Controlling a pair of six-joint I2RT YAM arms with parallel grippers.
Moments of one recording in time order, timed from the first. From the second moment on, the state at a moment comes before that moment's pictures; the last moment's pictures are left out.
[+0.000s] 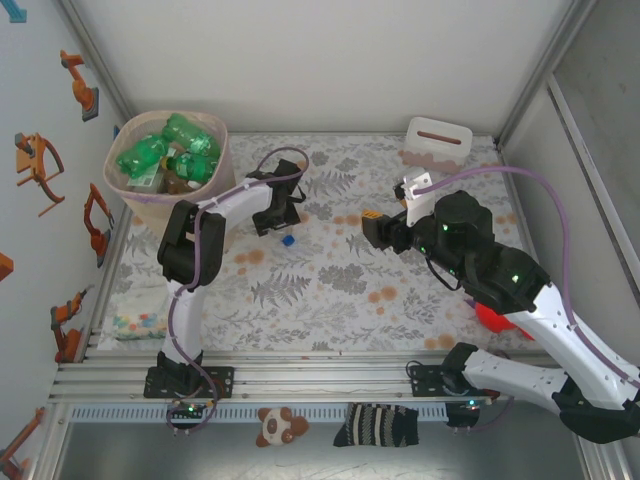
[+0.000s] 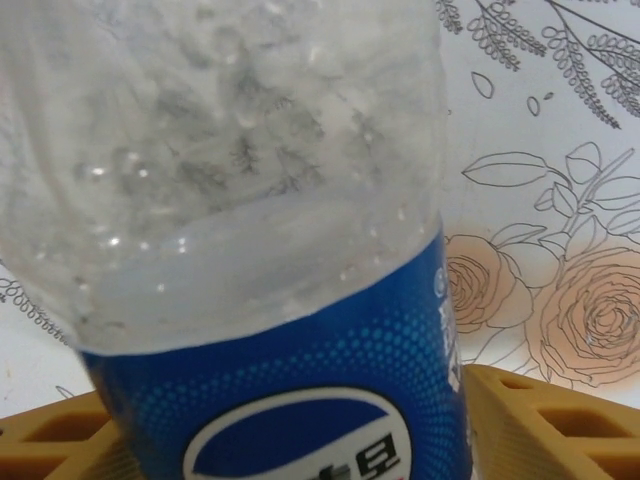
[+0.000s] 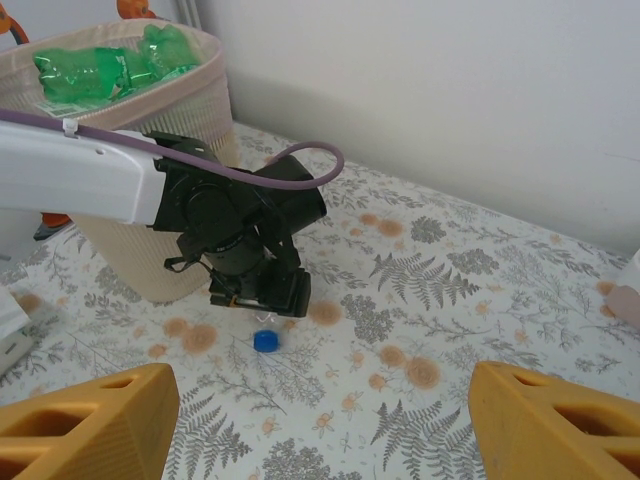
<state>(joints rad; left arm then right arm) -0.55 2.14 1.63 -0.84 -0.19 -0.84 0.85 0.92 1.26 -0.66 0.18 0.11</state>
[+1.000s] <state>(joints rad) -0.59 1.81 1.72 -0.84 -0.14 -0.79 0.85 0.92 1.26 -0.66 0.18 0.11</state>
